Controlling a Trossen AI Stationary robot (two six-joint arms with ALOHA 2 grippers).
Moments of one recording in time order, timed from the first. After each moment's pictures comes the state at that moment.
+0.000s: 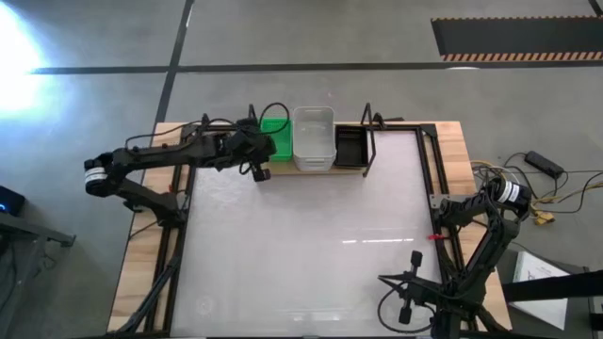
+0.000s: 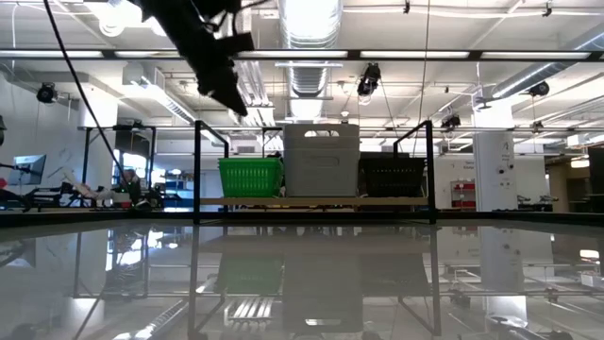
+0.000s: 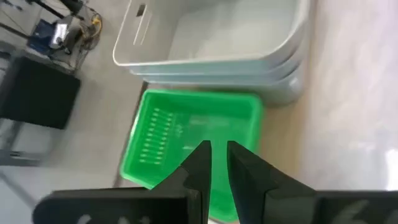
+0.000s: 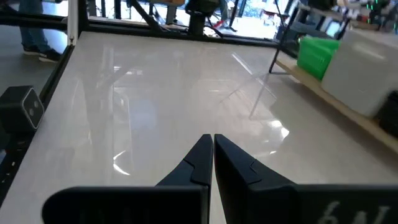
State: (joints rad) left arm 0.31 1.32 1.08 -0.49 -0.39 0.38; right arm 1.19 1.69 0.95 -0.64 1.26 1.20
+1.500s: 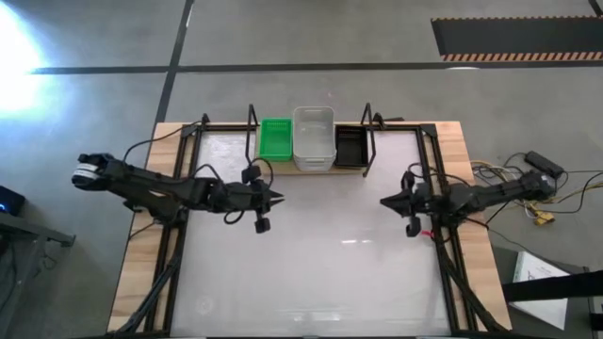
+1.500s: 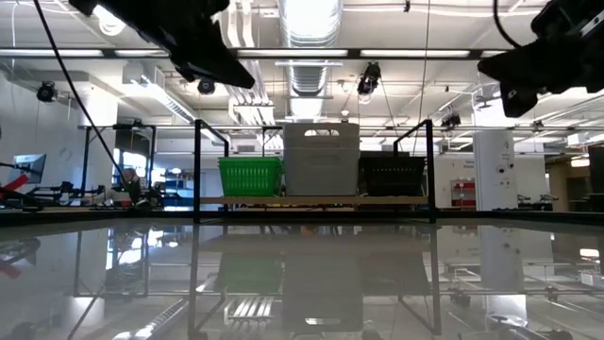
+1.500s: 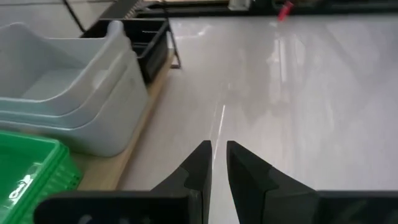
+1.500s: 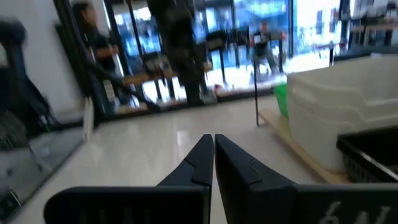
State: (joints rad) left arm -0.14 1.19 0.80 -0.14 -0.38 -0.10; right arm 0.22 0.15 0.08 0.12 0.25 0.14
